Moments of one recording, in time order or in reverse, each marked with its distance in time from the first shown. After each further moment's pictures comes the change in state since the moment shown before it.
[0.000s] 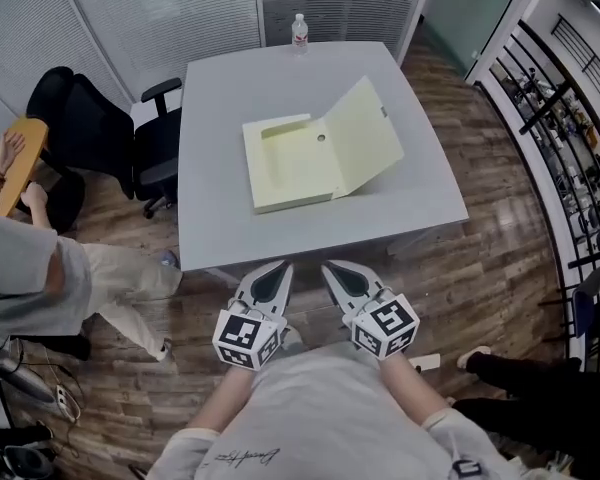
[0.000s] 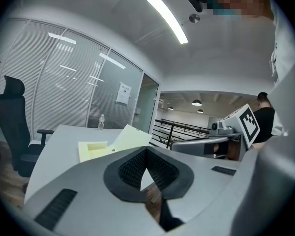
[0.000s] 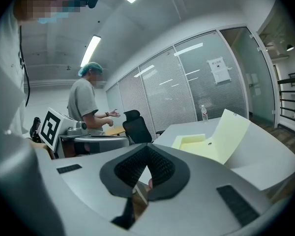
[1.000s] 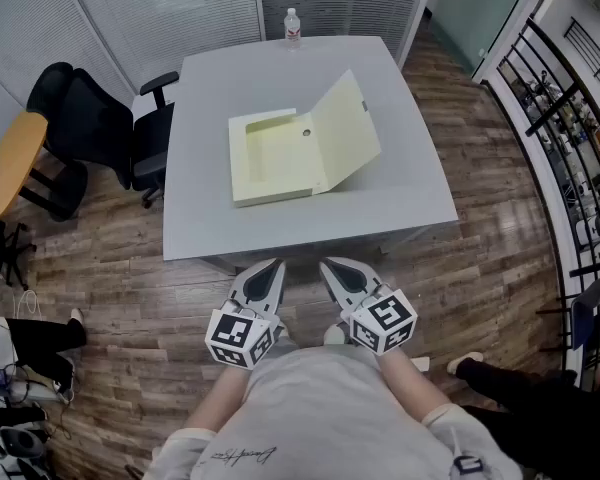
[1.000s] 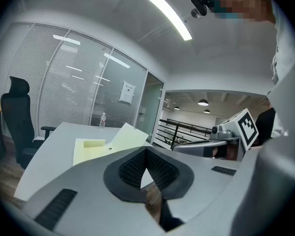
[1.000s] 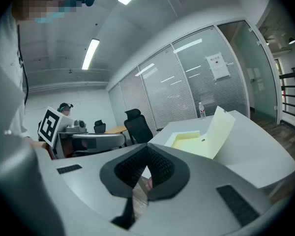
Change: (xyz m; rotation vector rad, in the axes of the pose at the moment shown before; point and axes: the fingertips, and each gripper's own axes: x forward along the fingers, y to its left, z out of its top) left arm 0.031 -0.040 -0.001 -0.036 0.003 0.075; right arm -0.038 -0.051 -0.005 0.018 0.028 0.047
